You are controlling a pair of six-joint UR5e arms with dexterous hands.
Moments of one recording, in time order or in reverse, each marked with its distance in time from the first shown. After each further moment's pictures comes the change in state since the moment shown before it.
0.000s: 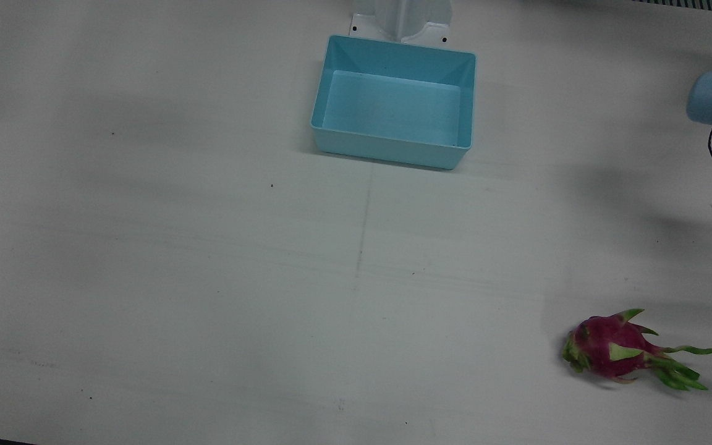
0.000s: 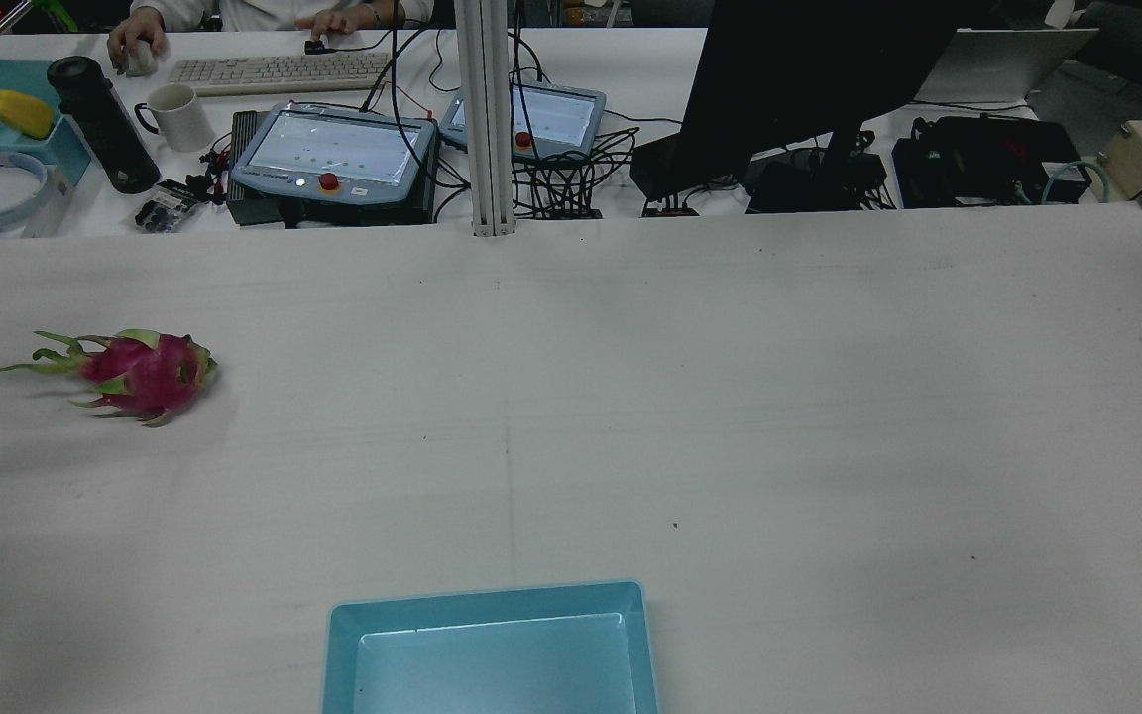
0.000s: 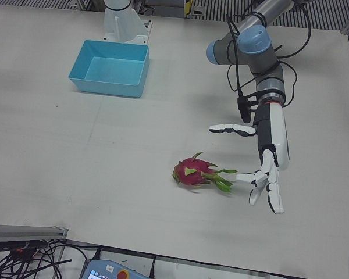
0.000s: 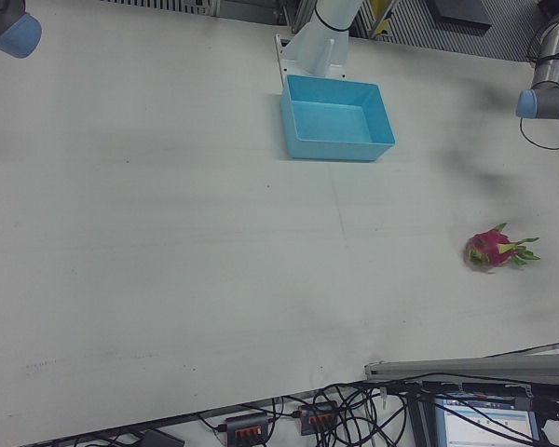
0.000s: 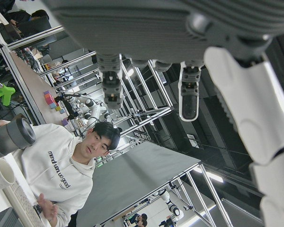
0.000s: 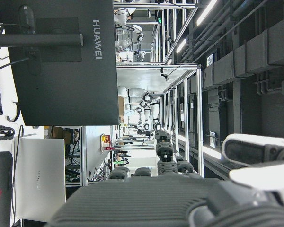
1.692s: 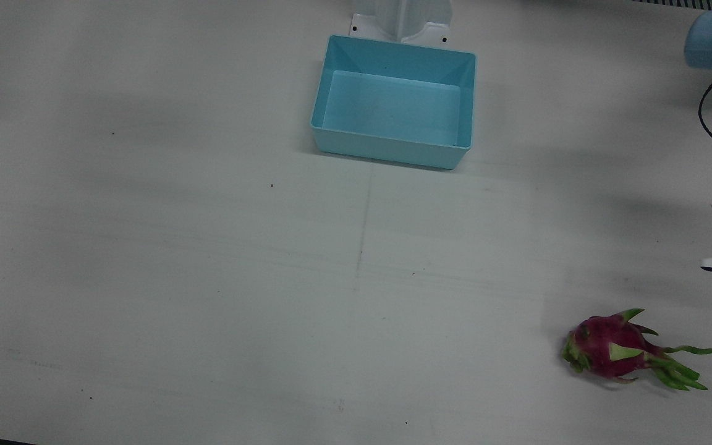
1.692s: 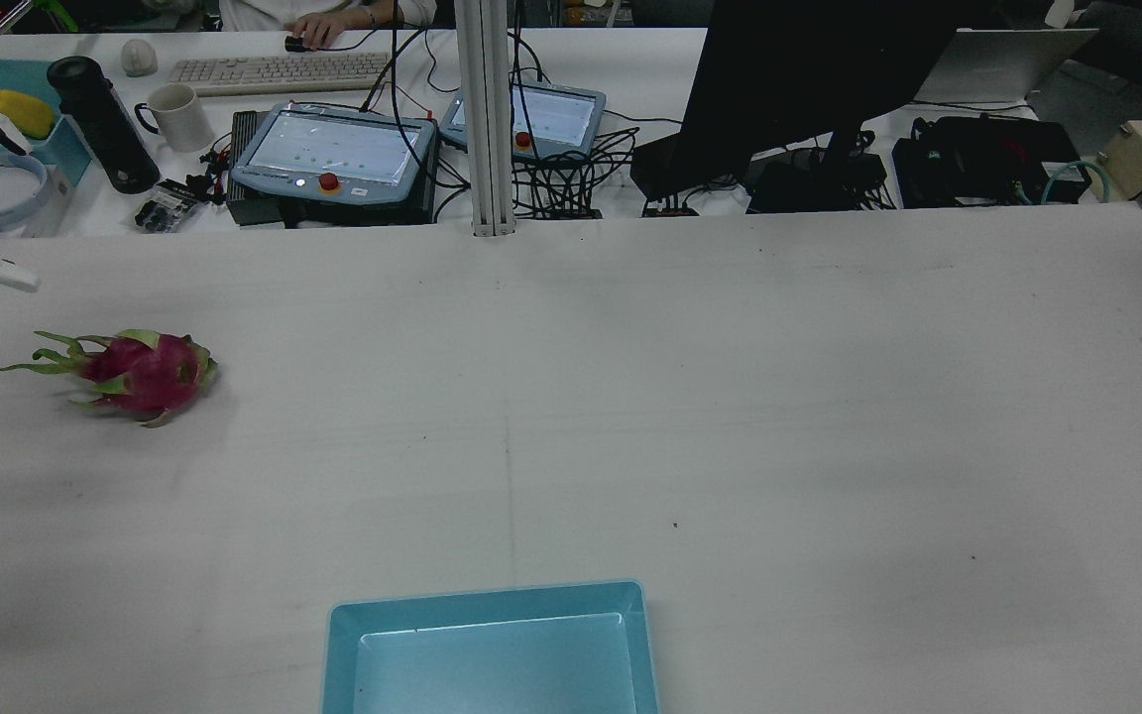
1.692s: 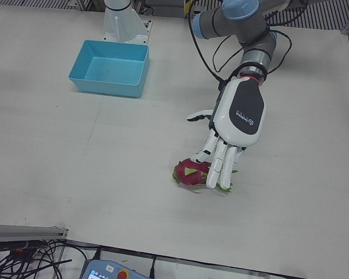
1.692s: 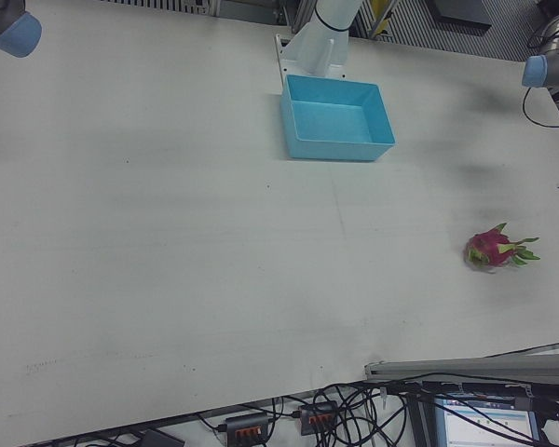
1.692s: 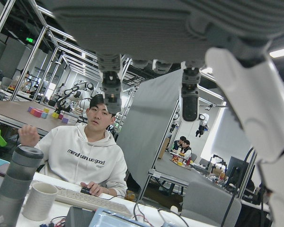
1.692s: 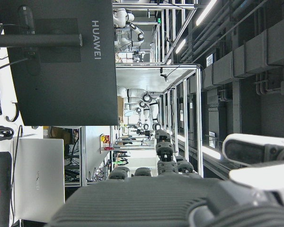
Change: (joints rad) left arm 0.001 -0.041 -0.242 0.329 0.244 0.642; right arm 0.001 -0.002 0.004 -0.001 0.000 0.000
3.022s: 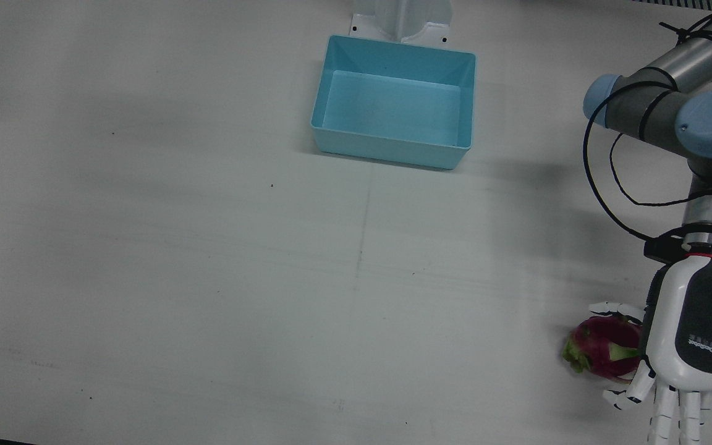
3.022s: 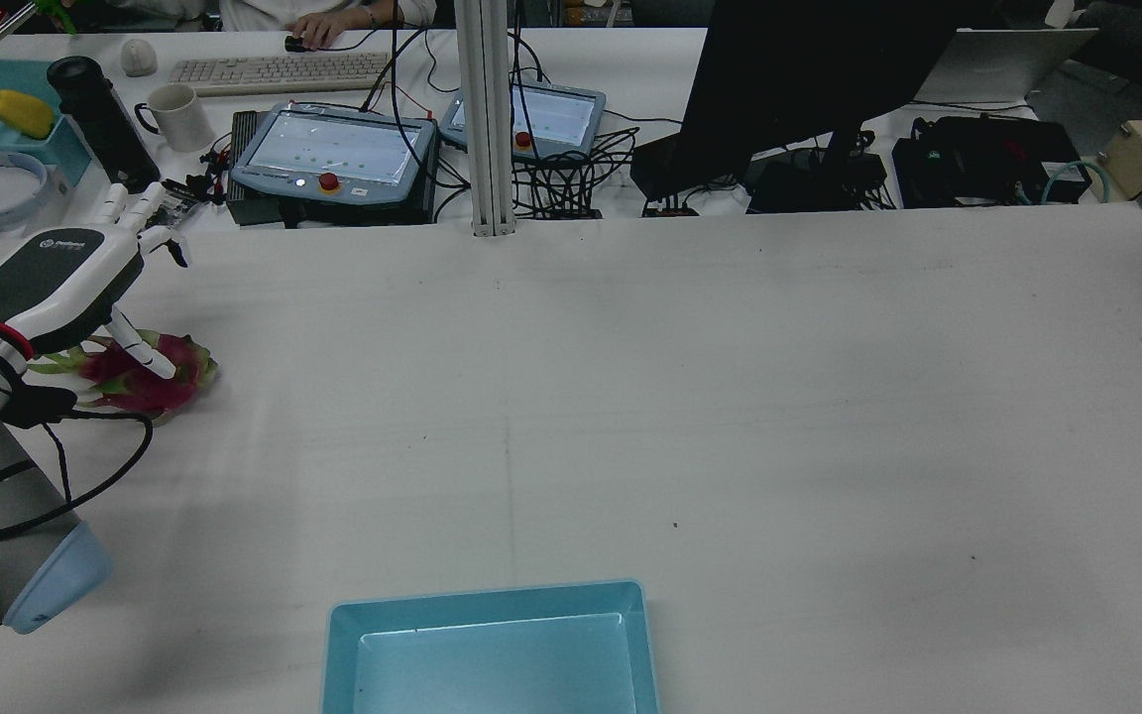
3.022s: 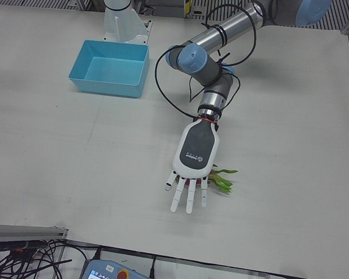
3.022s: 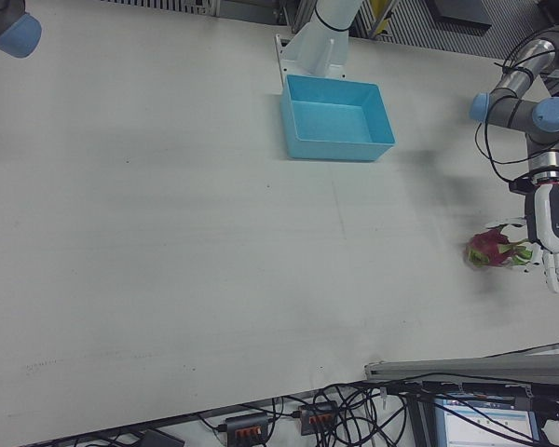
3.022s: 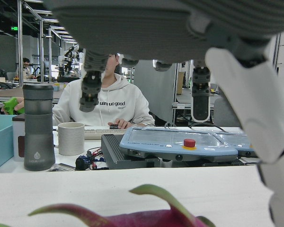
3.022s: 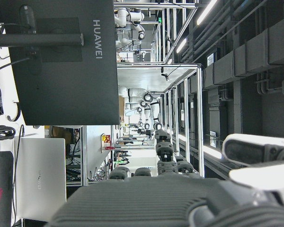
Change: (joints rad) left arm 0.194 -0.206 0.343 0.056 -0.069 0.280; right arm -0.001 0.000 -0.003 0.000 0.000 0.002
